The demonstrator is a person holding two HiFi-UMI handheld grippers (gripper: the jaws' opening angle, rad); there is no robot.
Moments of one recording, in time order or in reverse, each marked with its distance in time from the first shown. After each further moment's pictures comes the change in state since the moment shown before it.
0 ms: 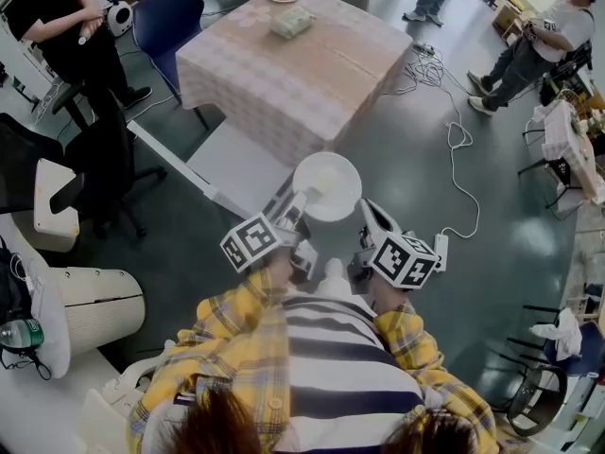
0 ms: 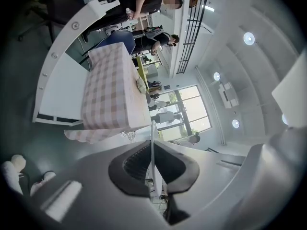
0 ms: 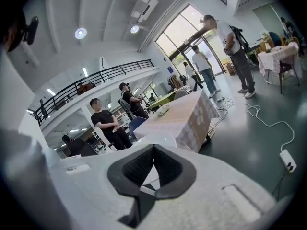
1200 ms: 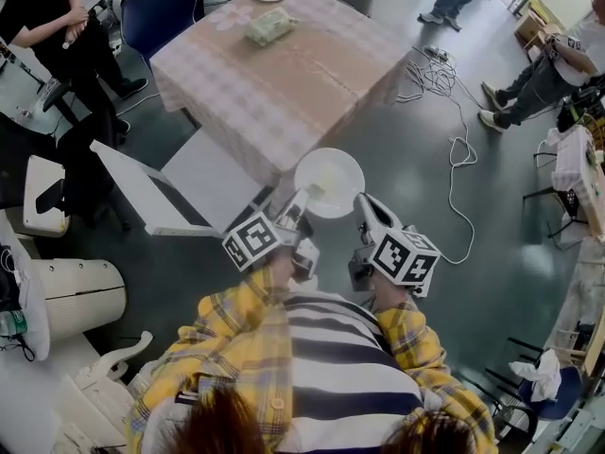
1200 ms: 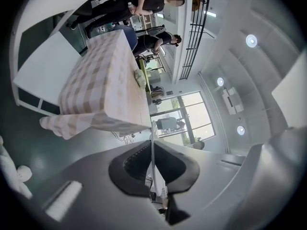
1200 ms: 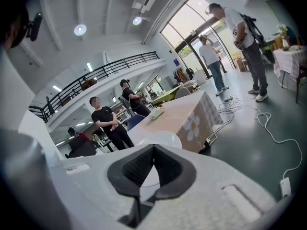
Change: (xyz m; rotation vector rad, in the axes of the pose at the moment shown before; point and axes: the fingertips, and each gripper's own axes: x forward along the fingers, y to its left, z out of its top) left arm 0.168 -0.013 -0.035 -0.044 -0.095 0.014; right arm 0.061 -0.125 0.109 -0.050 0.097 0.075
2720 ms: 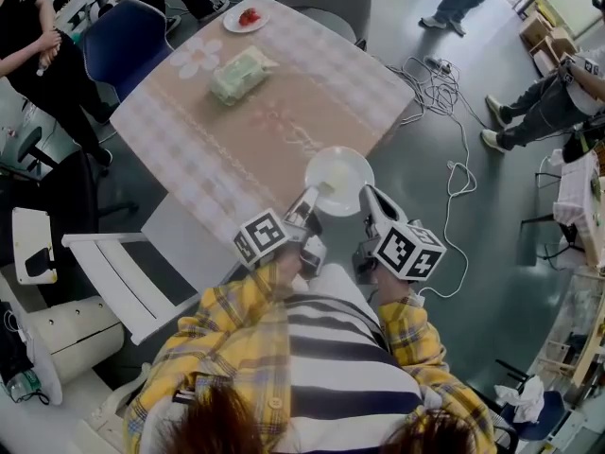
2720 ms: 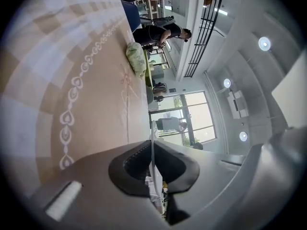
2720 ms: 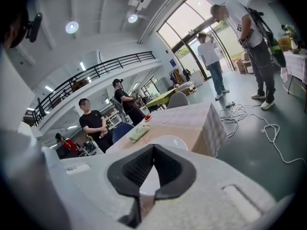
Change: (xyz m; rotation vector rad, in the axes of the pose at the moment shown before) left arm 0.255 0.004 0.088 -0.064 0.049 -0.002; right arm 0.189 -0.104 0.169 0.004 -0.008 -0.046
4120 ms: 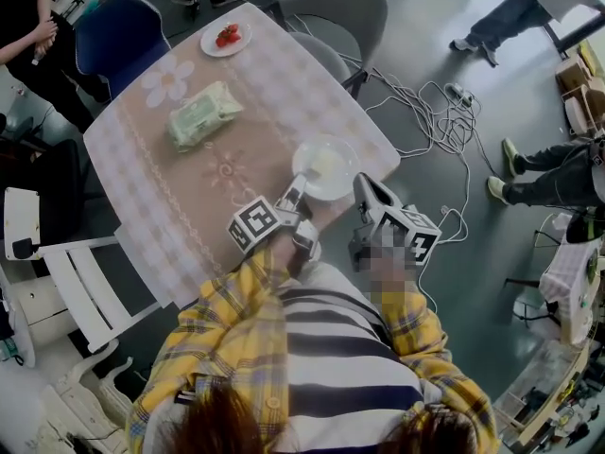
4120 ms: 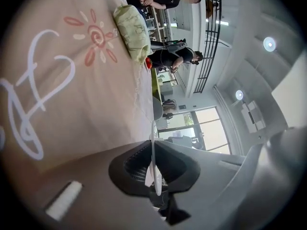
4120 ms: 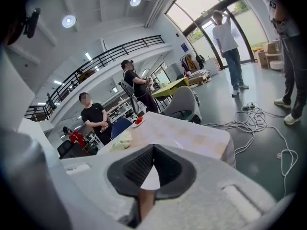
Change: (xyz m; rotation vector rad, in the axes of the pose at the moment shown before) left arm 0.220 0.014 0.069 -0.054 -0.247 0.106; right arm 0.163 -0.121 0.151 -0.075 0.181 0.135
